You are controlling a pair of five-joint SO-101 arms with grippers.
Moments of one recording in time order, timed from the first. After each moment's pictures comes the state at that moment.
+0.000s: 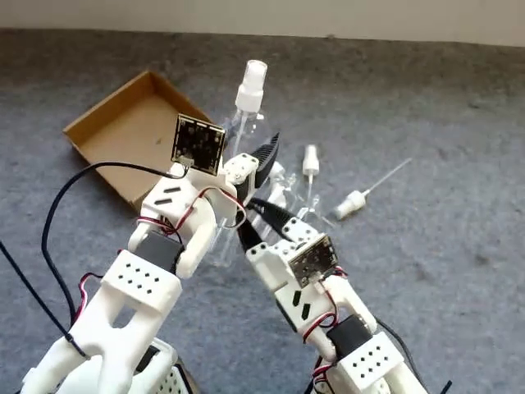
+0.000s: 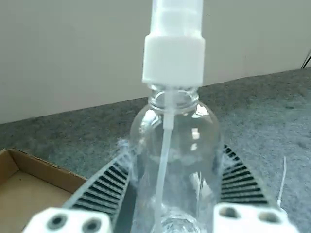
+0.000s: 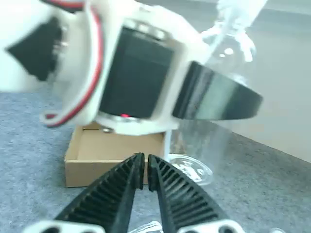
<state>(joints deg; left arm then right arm) 18.9 -44.3 56.8 6.0 7.6 -37.0 -83.1 96.0 -5.7 8.6</state>
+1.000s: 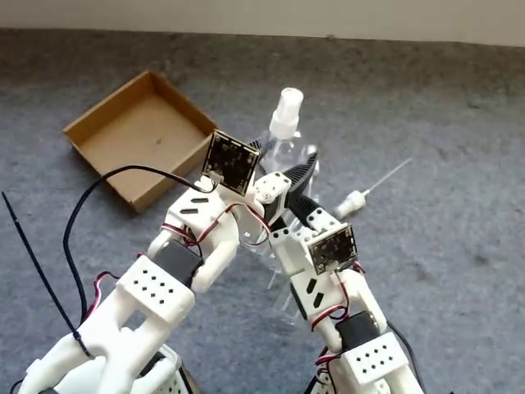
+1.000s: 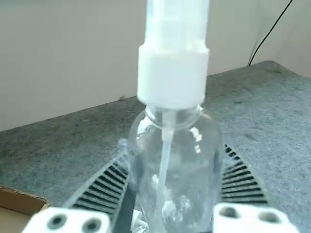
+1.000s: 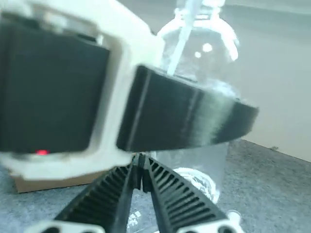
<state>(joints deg) 28.2 -44.4 56.8 5.3 7.9 -25.8 -83.1 96.0 -5.8 8.7</state>
